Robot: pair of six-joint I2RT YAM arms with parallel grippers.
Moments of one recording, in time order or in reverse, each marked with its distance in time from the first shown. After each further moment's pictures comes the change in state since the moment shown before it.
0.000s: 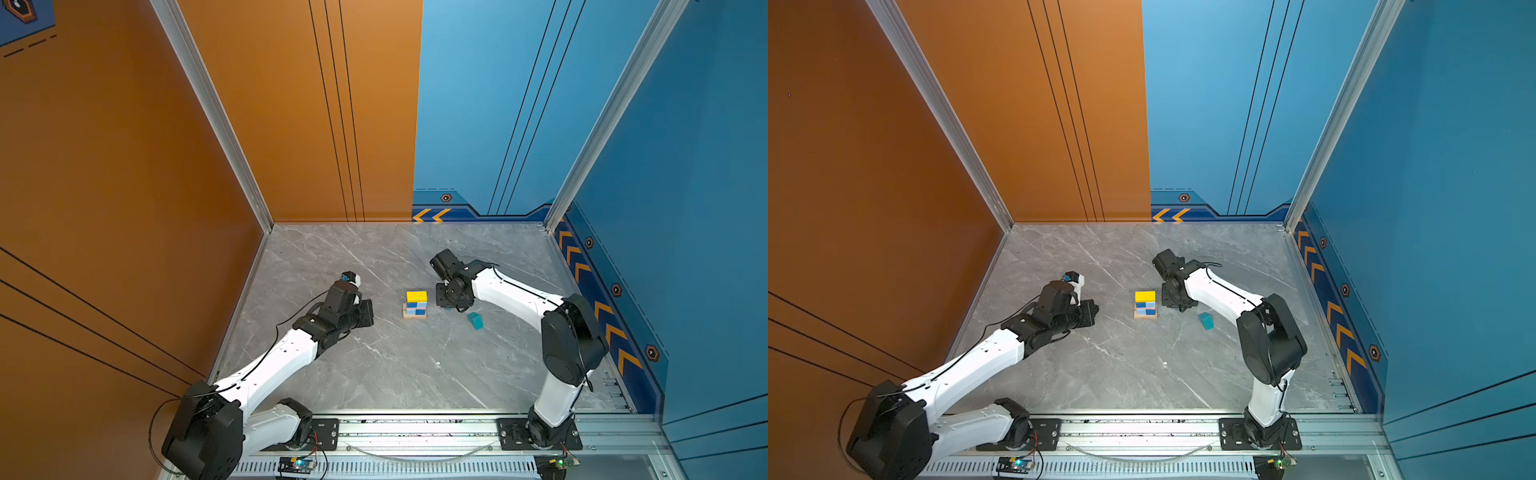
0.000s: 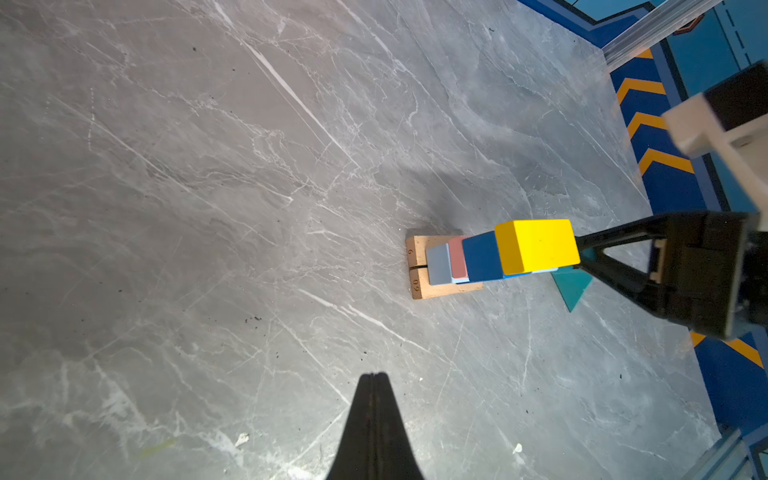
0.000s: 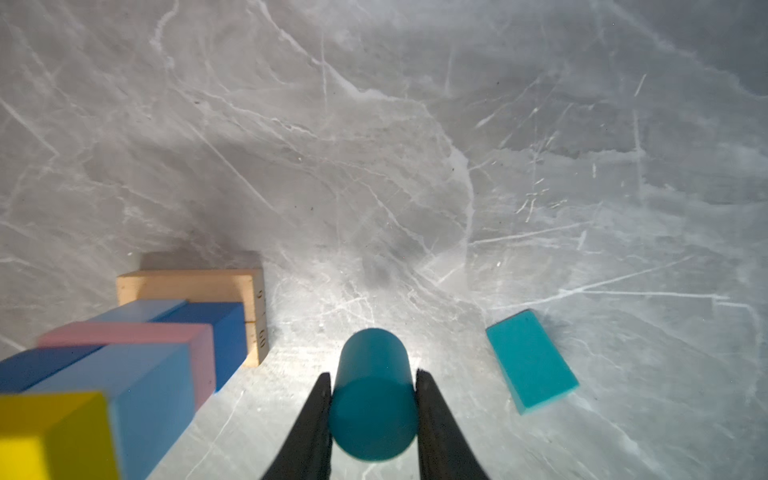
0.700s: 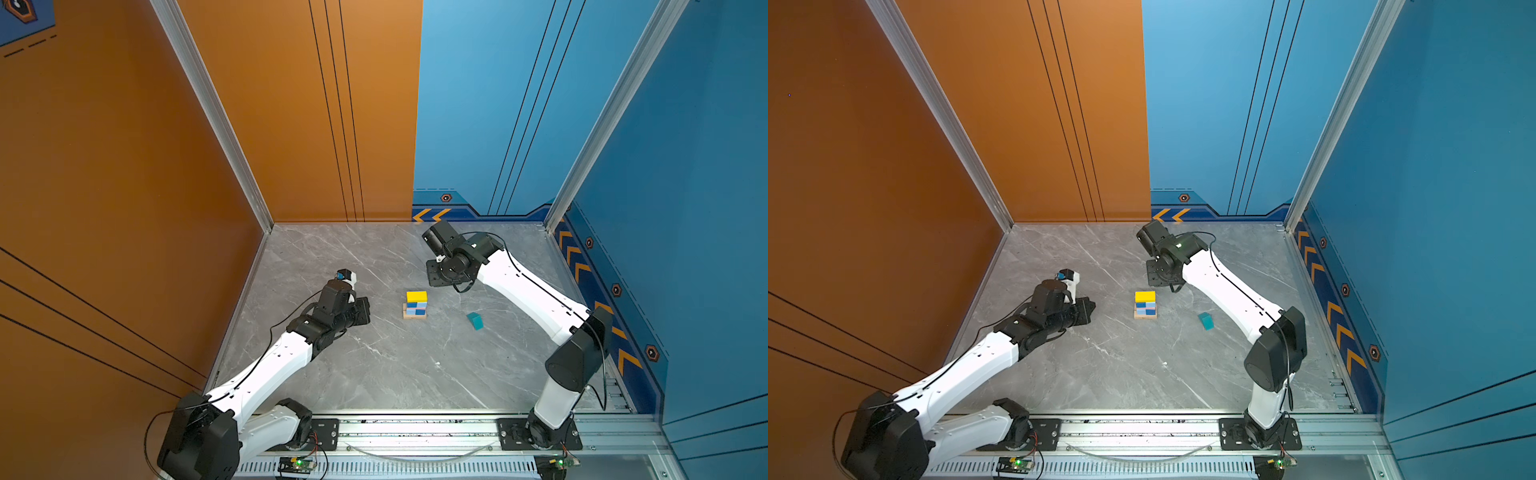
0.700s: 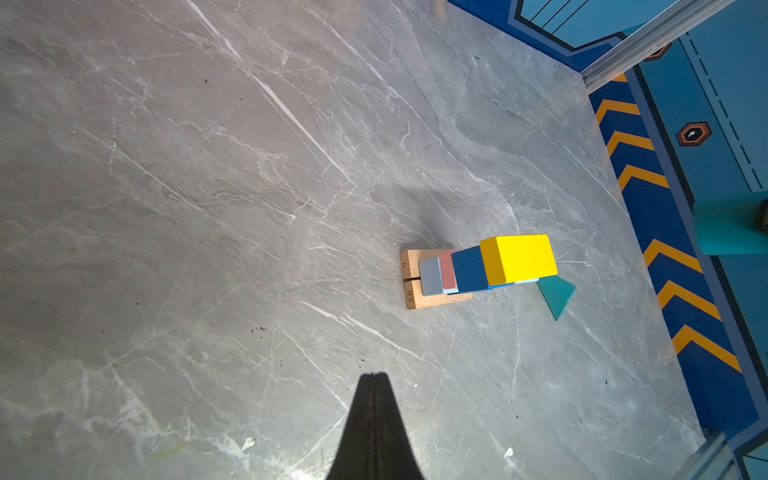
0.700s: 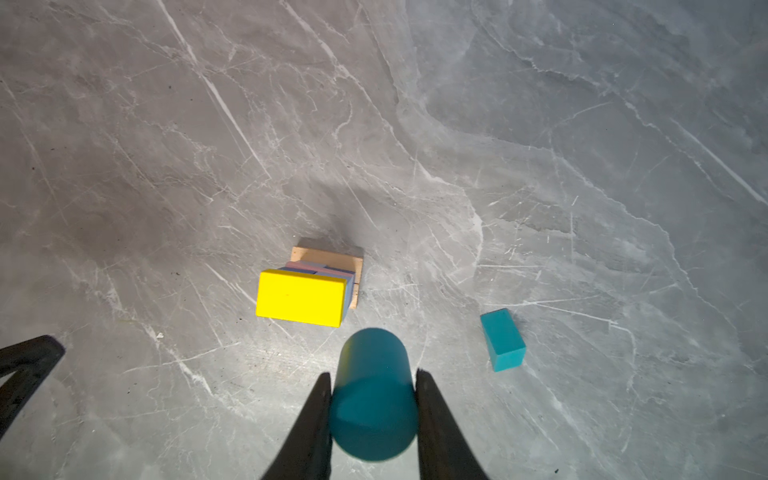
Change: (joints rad) left arm 0.031 -0.048 -0.004 0.002 0.021 0.011; right arm 0.096 0.016 0.447 -0.316 0.011 -0.092
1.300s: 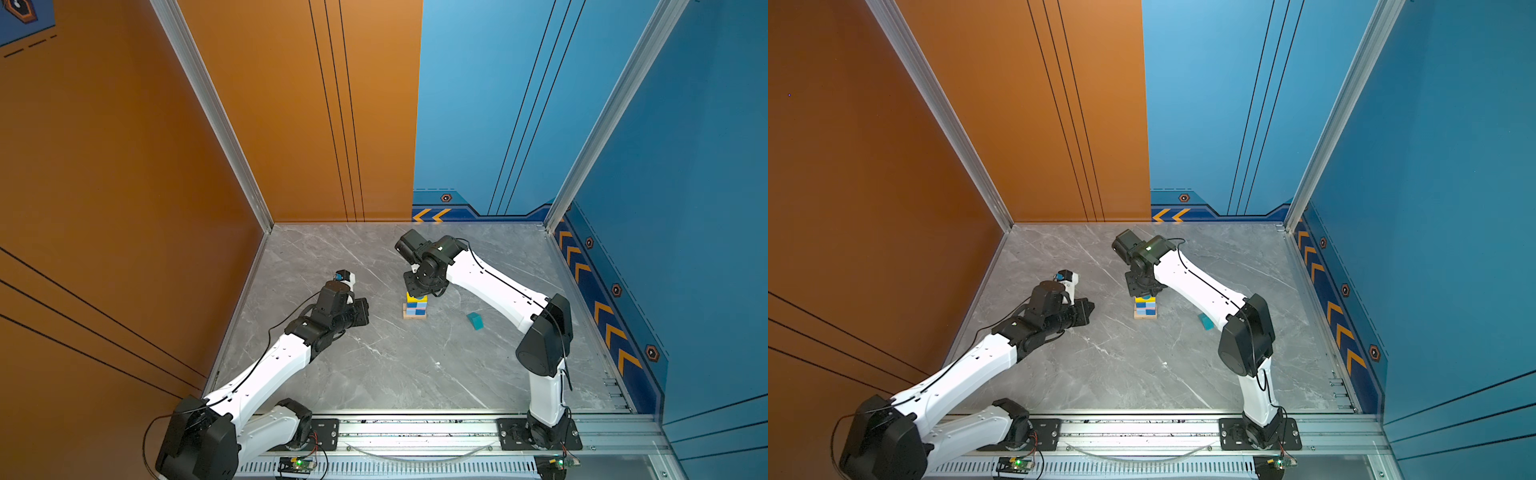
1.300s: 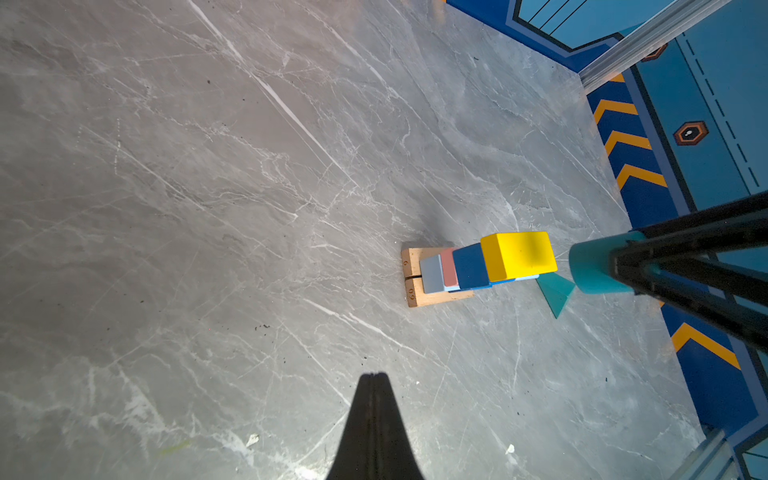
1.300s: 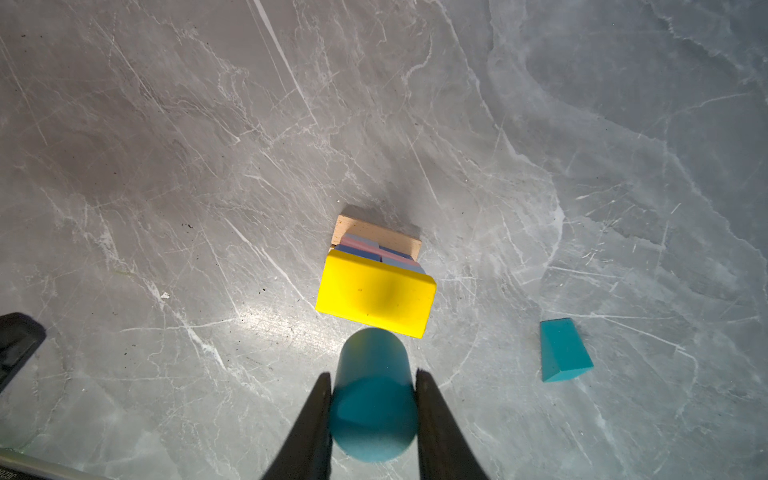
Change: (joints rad) left arm 0.010 -0.017 -0.013 -0.001 0.005 0.008; right arm 0.079 0.174 0.109 -0.061 -0.049 -0.027
